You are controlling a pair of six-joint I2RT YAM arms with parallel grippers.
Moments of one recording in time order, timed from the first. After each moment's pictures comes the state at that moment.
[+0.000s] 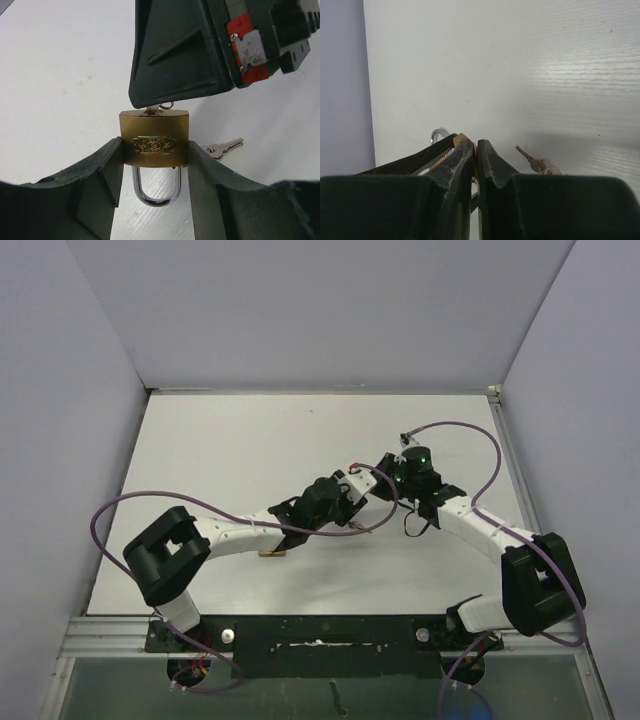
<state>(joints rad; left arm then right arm) -0.98 1.69 0.95 0.32 -0.22 0.12 0.40 1.37 0.77 0.03 -0.25 0.82</state>
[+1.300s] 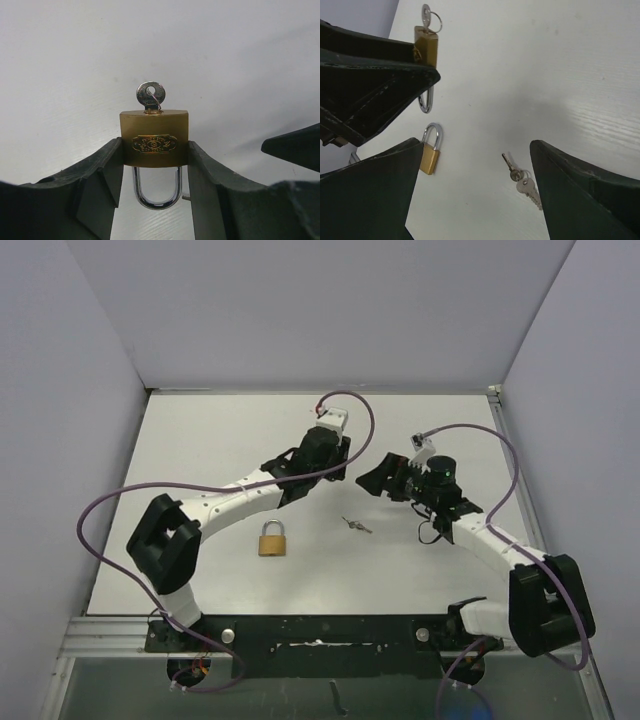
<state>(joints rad) -0.82 1.74 1.31 -0.10 -0.33 -0.32 0.26 1.25 0.61 0.23 -0.42 0.61</state>
